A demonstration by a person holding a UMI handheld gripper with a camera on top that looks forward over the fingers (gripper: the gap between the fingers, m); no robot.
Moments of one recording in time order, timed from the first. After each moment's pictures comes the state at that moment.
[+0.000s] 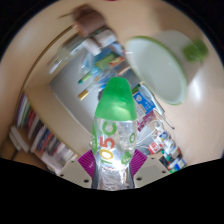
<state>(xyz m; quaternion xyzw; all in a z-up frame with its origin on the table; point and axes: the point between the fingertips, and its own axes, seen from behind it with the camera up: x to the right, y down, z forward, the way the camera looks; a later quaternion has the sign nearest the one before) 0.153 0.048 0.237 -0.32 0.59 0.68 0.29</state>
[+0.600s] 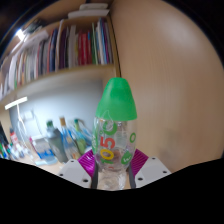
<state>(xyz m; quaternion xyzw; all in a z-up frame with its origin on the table) 0.493 -0.034 0.216 -0.73 0.21 -0.12 0.63</state>
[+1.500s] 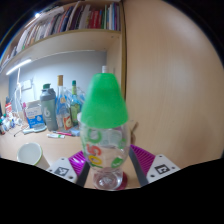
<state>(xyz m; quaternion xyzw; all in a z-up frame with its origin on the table) 0.487 -0.045 0.071 -0.79 0.18 -0.15 0.57</state>
